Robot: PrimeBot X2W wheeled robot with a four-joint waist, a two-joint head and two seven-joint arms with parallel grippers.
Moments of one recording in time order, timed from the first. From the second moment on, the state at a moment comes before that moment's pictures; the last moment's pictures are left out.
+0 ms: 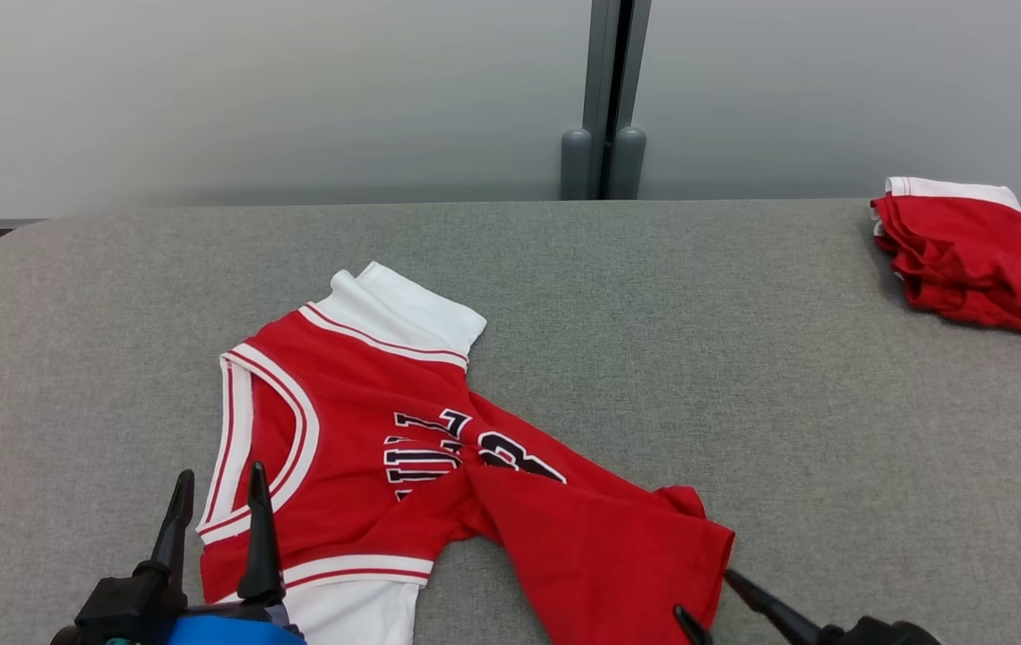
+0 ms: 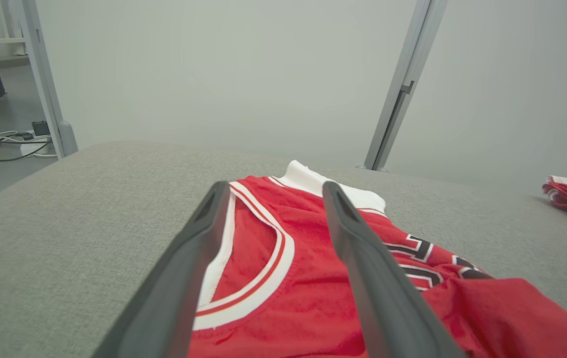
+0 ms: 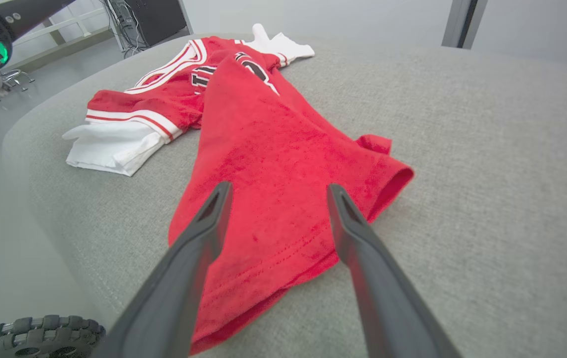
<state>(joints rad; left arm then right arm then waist) 0.05 0.05 0.00 0.19 -0.20 -0.09 -0.26 0.05 -0.37 0.58 0.21 0.38 0.13 -0.26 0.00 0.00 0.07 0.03</state>
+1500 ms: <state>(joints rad) 0.00 0.05 -0.04 0.18 -0.22 -0.08 -0.26 -0.45 -0.40 0.63 0.60 0.69 0.13 0.09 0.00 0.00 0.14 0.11</state>
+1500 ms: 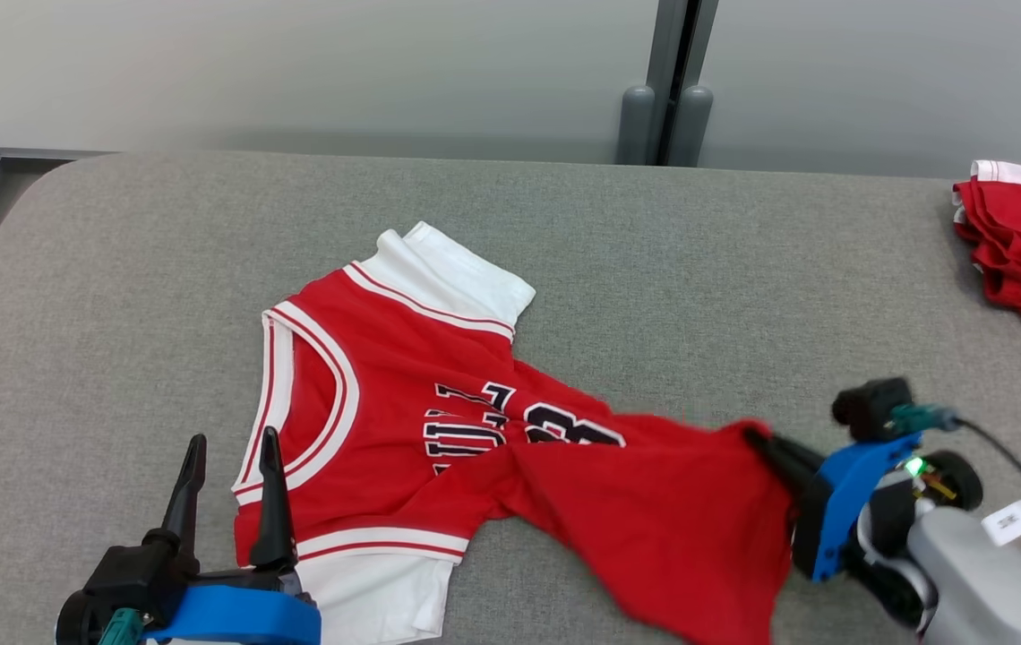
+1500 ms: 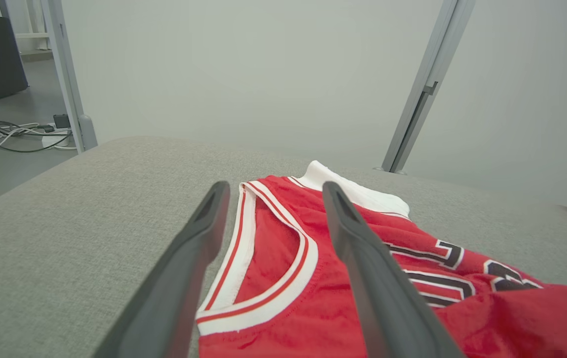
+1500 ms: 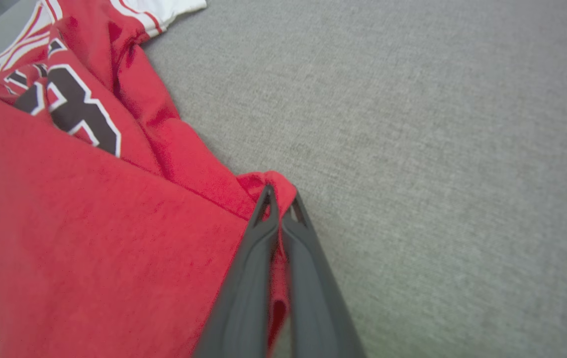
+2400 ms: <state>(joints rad) -0.01 0.05 -0.03 0.19 -0.23 -0.07 -0.26 -0.67 -0.37 0.47 0.86 0.72 0.13 -0.25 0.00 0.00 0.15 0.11</state>
